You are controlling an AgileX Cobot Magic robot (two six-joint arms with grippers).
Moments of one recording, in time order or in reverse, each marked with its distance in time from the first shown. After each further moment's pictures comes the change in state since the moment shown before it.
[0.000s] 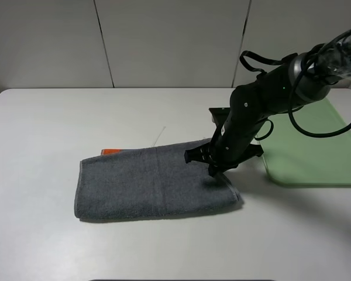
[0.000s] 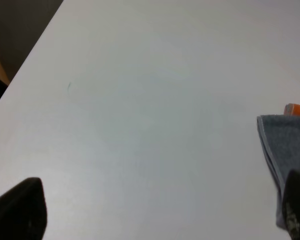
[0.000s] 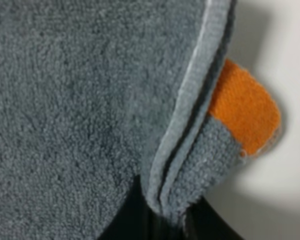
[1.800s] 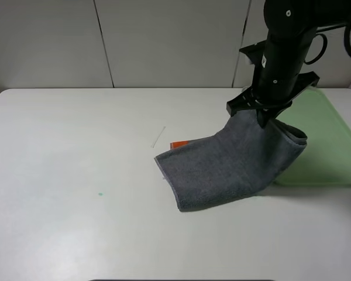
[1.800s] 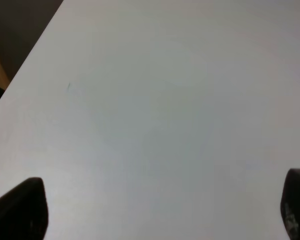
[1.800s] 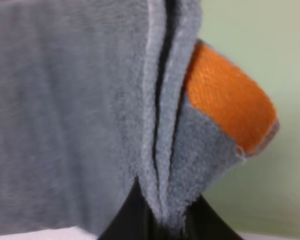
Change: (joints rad) left arm 0.000 0.000 0.000 0.000 0.000 0.000; right arm -0.087 -0.189 -0.266 -0.253 0.548 -0.090
